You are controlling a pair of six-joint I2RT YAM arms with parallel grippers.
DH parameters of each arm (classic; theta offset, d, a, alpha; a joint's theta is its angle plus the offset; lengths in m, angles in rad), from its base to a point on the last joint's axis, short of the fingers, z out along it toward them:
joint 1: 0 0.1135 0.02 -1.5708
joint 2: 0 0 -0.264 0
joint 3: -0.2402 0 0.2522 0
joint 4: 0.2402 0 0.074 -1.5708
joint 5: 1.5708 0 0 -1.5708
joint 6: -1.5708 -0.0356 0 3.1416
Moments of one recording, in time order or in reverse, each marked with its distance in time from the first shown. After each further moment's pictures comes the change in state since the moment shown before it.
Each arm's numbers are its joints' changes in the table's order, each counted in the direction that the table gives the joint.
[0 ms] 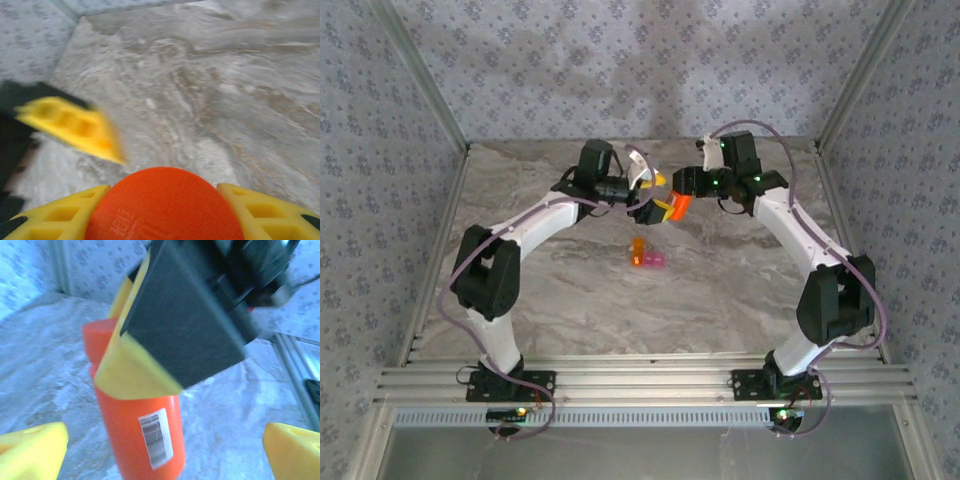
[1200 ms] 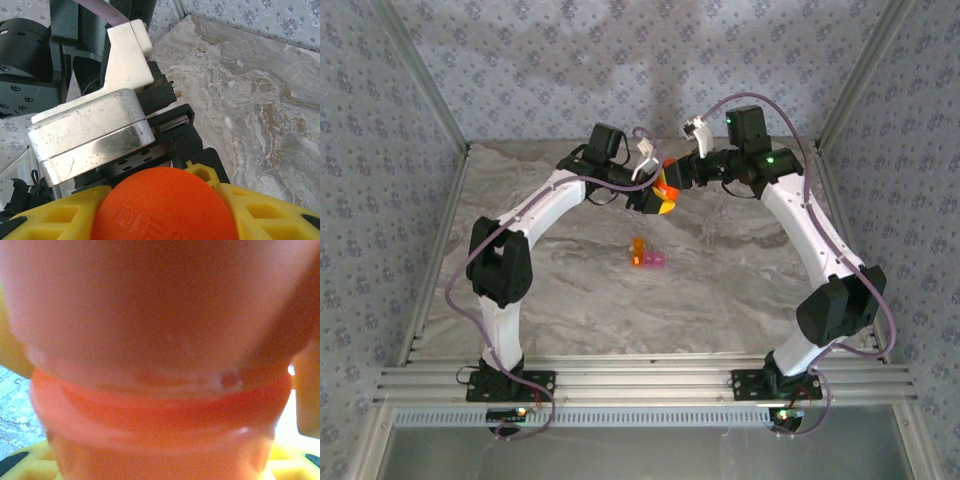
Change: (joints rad) left arm -0.003 0.158 -0.370 0.501 0.359 -0.206; right arm 0.034 0.000 -0.302 0.275 -0.329 0.317
